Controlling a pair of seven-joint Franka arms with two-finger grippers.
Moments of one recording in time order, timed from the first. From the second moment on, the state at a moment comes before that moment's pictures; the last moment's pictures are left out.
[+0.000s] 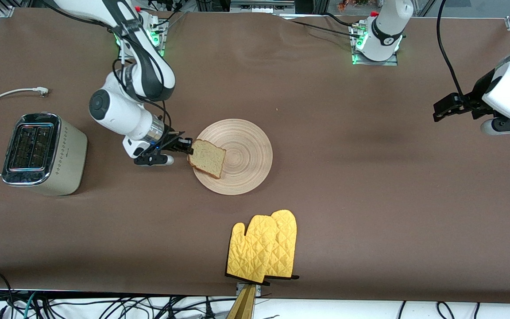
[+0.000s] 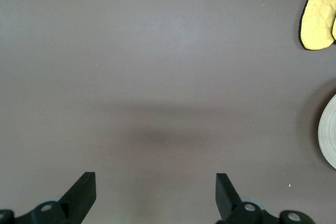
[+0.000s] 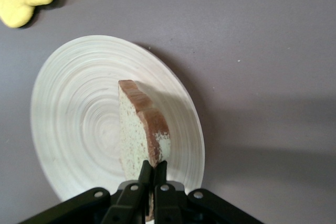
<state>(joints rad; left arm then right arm) -0.10 0.08 0.03 -1.52 0.00 1.51 -0.18 0.35 0.29 0.05 -2.04 0.50 2.39 0.08</state>
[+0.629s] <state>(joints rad) -0.10 0.08 0.03 -1.51 0.00 1.51 -0.18 0.34 0.22 -0.11 -1.62 -0.09 1.65 0.08</state>
